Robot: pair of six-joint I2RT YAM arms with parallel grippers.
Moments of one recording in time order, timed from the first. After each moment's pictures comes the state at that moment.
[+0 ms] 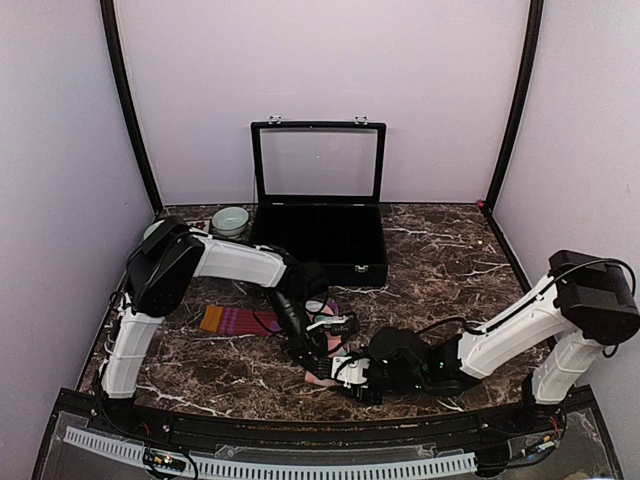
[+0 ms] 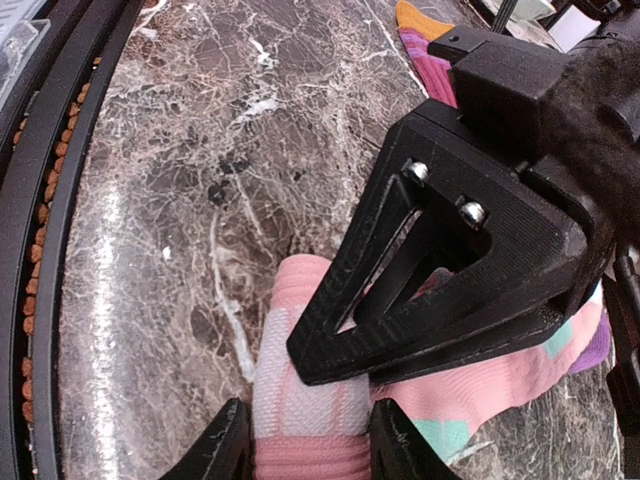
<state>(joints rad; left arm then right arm) -0.87 2.30 1.59 -1.03 0.96 0.85 1.29 1.65 0.56 0.43 0.05 -0.35</state>
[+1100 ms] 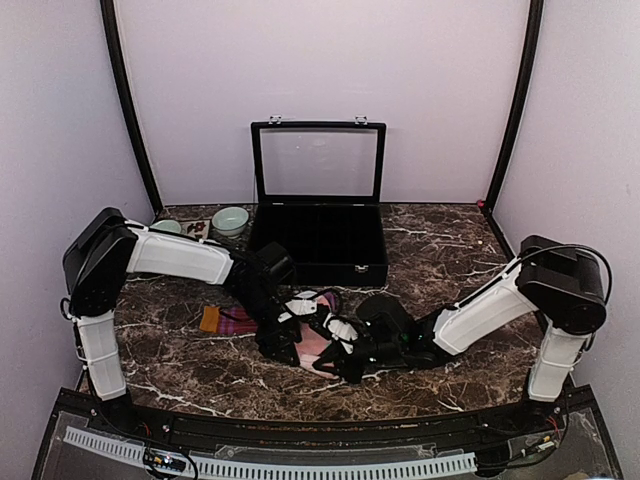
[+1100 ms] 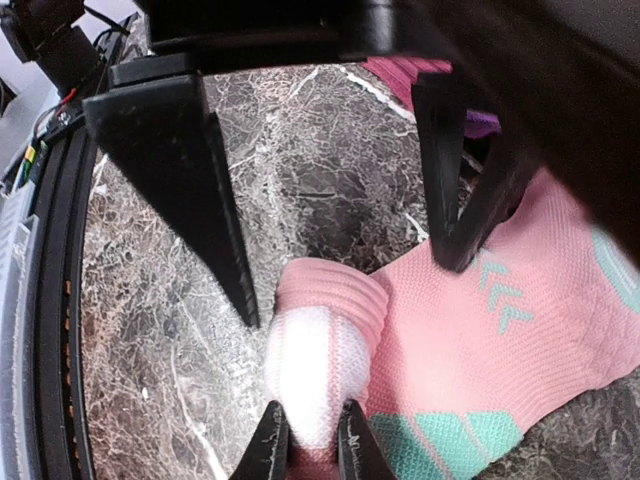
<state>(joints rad) -0.79 1.94 1.21 -0.66 0.58 0.65 1.11 1.82 0.71 0.44 -0.25 0.09</state>
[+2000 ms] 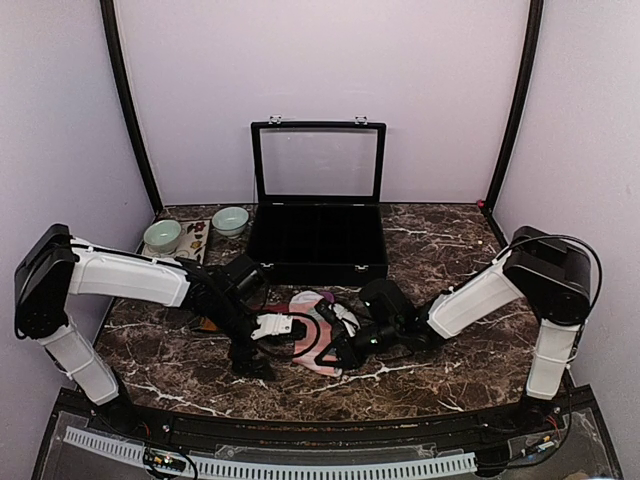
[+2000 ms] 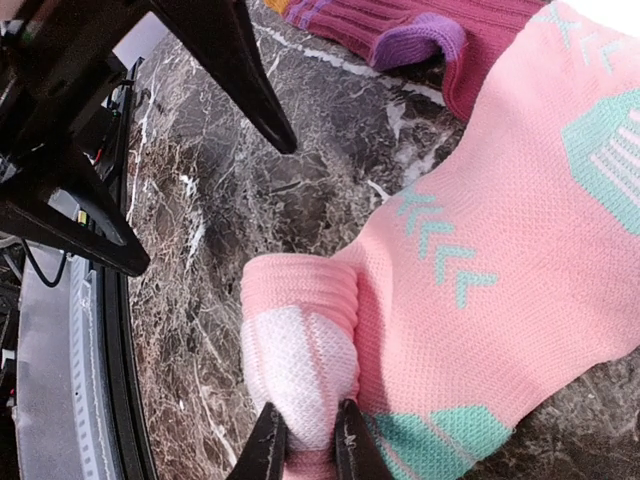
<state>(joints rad) -0.83 1.64 0.91 -0.52 0.42 0.67 0.98 1.89 0.78 0.36 -0.52 0.34</state>
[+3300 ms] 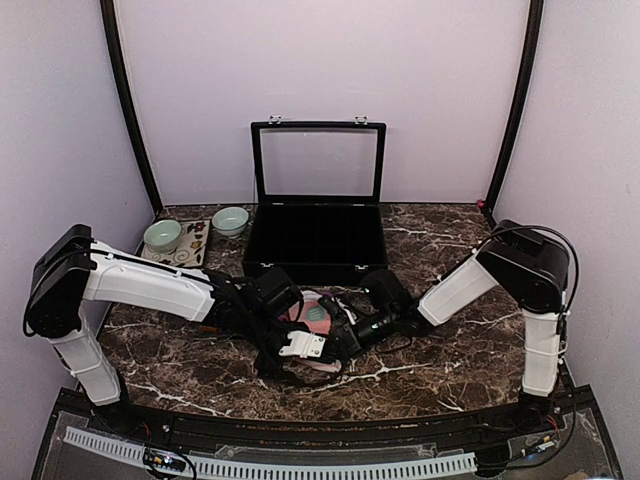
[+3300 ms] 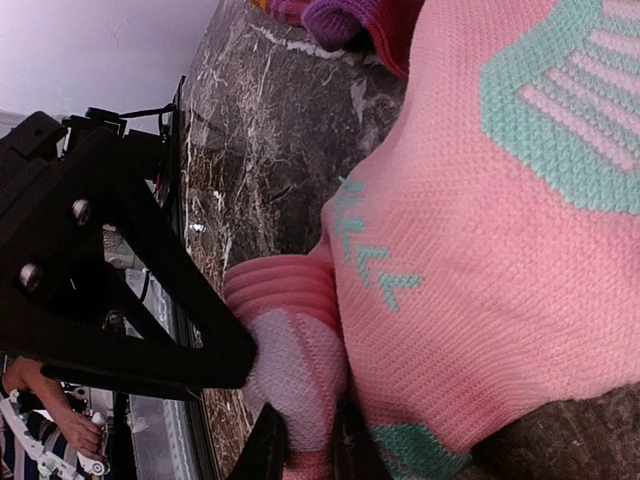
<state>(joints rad) -1.02 1.71 1.00 -0.42 0.31 0.75 0.86 2.04 0.86 0.37 -0.82 0.54</state>
